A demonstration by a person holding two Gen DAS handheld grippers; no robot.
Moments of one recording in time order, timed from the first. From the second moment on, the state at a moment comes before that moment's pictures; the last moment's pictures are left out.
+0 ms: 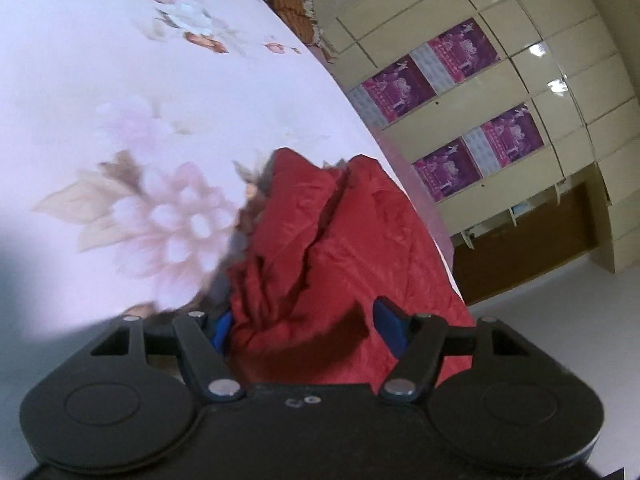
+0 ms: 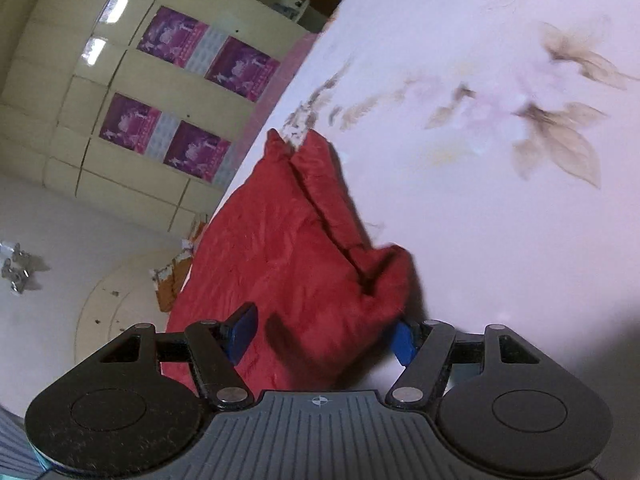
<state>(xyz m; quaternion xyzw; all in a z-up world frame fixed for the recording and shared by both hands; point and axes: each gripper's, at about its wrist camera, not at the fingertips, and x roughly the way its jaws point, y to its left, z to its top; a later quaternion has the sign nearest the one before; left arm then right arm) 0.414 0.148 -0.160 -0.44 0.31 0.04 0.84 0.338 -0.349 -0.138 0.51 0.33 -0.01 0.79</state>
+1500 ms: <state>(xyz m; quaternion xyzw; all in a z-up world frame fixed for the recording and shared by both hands) 0.205 0.023 -0.117 -0.27 0.35 0.07 0.89 0.167 -0.401 -0.102 0.35 0.37 0.08 0.86</state>
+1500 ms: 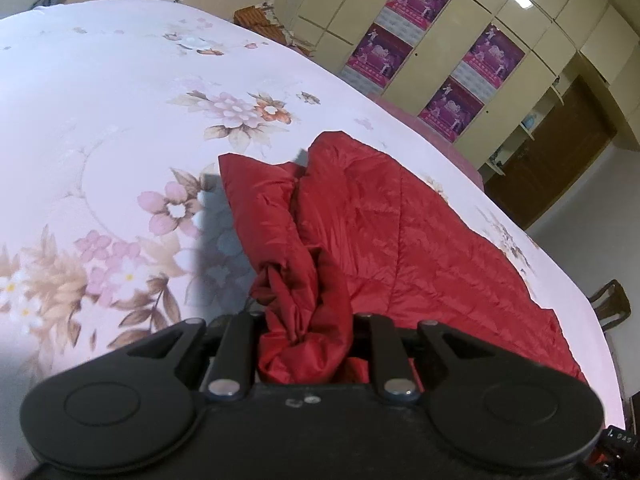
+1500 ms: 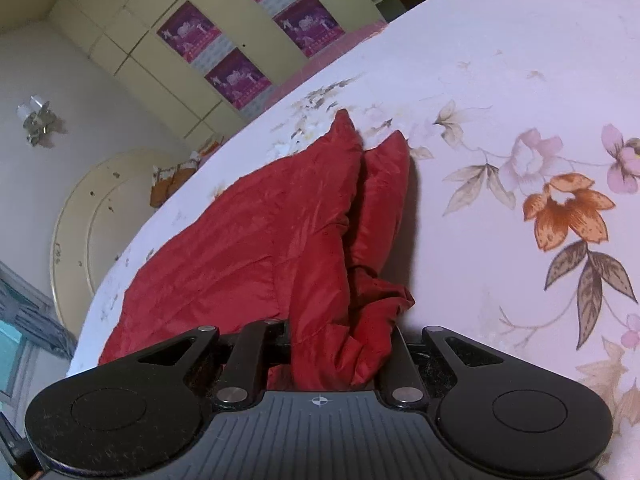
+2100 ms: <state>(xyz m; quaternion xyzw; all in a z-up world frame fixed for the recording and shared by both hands) 0.130 0.066 -0.127 -0.30 0.33 0.12 0.89 0.103 -0.476 -0.071 0.35 0.30 -0.10 0.88</state>
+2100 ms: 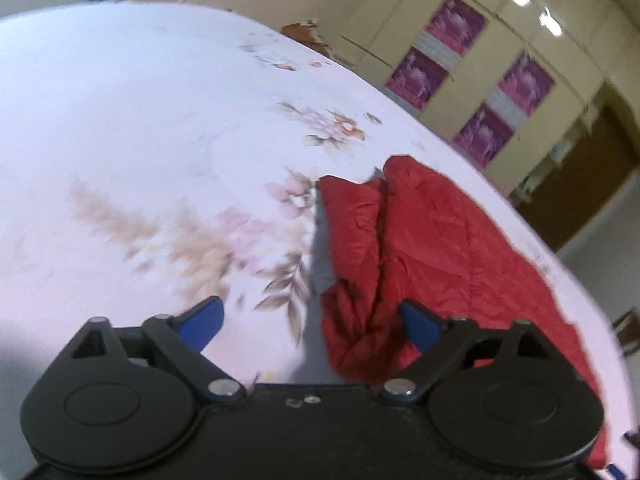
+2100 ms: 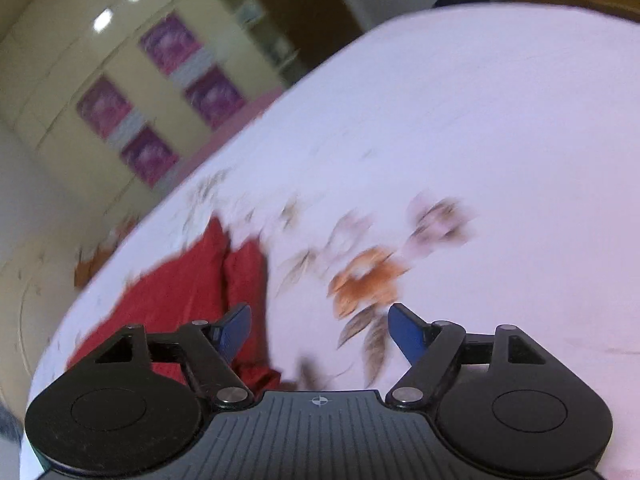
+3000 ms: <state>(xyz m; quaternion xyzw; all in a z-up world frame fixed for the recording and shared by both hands) 0.159 0.029 -0.110 -0.35 0.28 -0.02 0.89 0.168 -0.200 -0.097 0.15 0.43 0.15 0.88</state>
